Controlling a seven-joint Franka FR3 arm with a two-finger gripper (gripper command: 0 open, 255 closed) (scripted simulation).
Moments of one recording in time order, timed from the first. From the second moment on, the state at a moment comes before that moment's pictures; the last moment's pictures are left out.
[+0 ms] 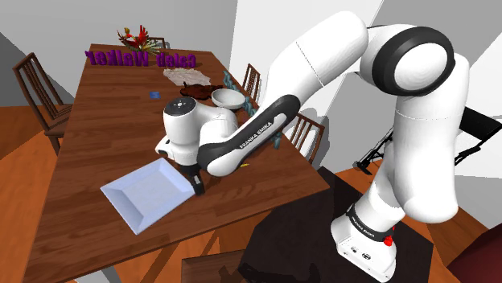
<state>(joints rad) 0.45 0.48 0.21 -2.00 -0.37 2.37 -0.39</state>
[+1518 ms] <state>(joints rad) 0.44 0.43 0.28 -2.08 -0.44 2.59 -0.56</state>
